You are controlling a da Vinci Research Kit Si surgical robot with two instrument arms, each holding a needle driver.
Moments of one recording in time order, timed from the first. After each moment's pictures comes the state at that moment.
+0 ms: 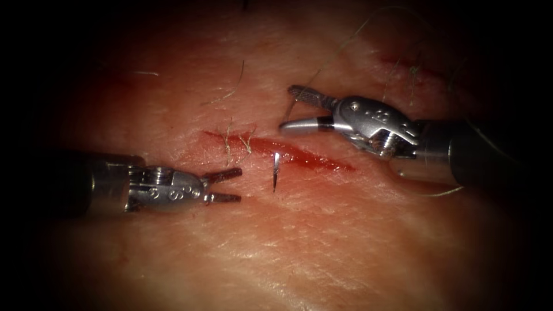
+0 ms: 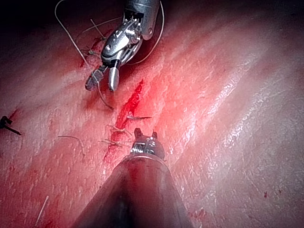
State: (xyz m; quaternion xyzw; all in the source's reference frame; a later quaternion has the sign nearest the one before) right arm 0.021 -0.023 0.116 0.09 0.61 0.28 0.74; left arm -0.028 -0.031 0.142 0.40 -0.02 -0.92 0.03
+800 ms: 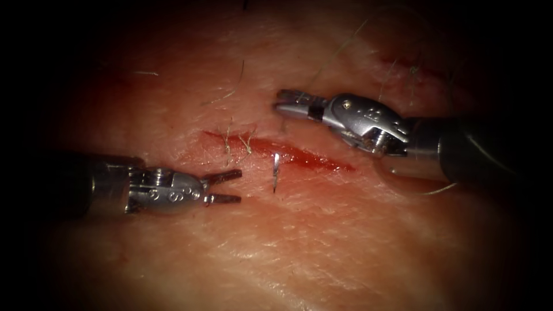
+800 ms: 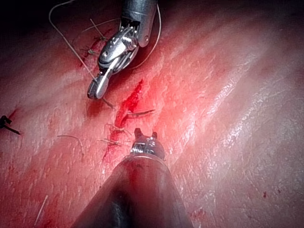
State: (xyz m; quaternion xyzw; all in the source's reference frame) right arm 0.022 -0.023 0.118 0.10 0.61 0.25 0.75; left arm -0.028 -0.031 0.142 0.40 -0.02 -0.92 0.03
